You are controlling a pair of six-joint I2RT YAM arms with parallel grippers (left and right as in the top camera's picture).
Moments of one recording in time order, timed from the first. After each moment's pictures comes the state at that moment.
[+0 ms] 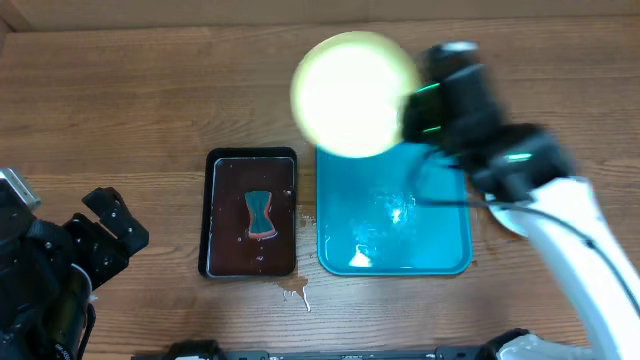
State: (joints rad) left arm 0.05 1.07 2.03 -1.68 -0.25 -0.52; right arm 0.40 1.42 1.55 -0.90 0.11 0.50
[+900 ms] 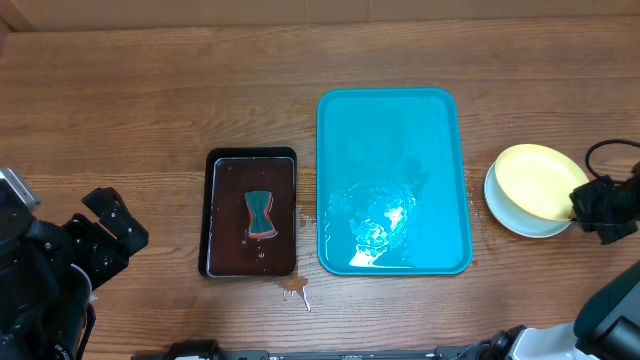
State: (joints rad) left arm 0.05 1.07 2.03 -1.68 -0.25 -0.52; right arm -0.63 1.66 1.16 -1.02 -0.13 0.54
